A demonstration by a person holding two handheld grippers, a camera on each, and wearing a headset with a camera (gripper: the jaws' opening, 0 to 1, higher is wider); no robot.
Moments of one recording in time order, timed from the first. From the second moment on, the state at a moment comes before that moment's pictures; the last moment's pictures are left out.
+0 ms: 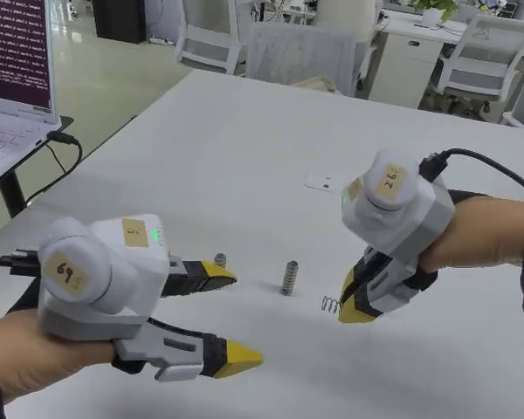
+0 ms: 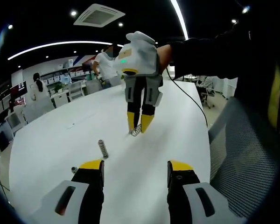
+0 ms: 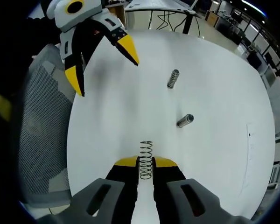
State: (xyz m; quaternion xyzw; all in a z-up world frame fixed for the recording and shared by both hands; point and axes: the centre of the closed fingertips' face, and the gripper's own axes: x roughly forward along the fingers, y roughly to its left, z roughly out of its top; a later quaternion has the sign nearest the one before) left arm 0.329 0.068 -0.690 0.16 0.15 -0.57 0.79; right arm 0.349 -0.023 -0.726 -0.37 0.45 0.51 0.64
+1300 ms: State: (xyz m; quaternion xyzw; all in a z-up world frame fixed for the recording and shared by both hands) left arm 0.323 0.010 -0.682 0.16 0.14 -0.63 0.75; right arm 0.318 0.006 -0.704 -0.39 0.42 0.55 0.61
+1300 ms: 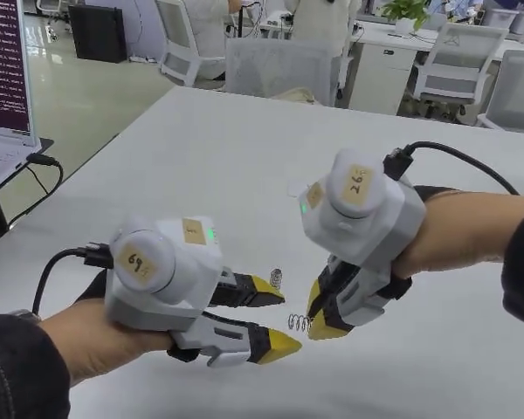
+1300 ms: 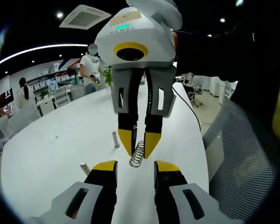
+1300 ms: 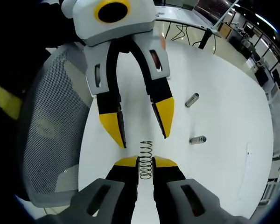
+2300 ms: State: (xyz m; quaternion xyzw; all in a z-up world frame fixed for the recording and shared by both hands) left arm 0.311 0.006 -0.684 0.18 0.13 -0.65 0.73; right arm 0.306 0.014 -0.703 -0.41 0.40 0.57 0.59
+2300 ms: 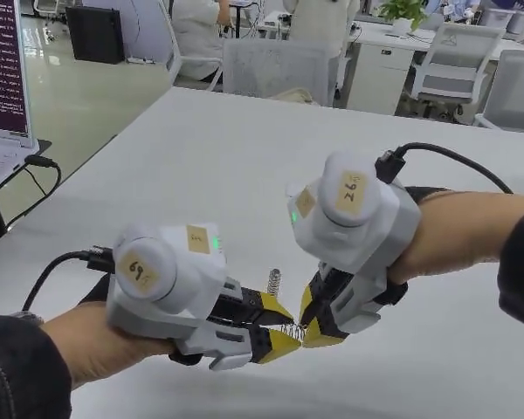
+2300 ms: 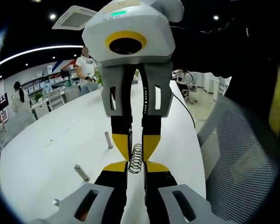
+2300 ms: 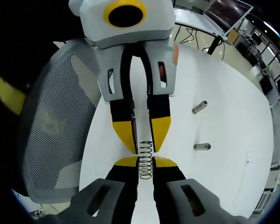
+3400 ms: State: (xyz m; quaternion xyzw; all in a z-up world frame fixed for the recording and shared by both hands) left arm 0.305 0.008 -0.682 0.17 0.13 -0.66 0.72; right arm 0.301 0.016 -0.701 -0.41 0.40 0.58 0.58
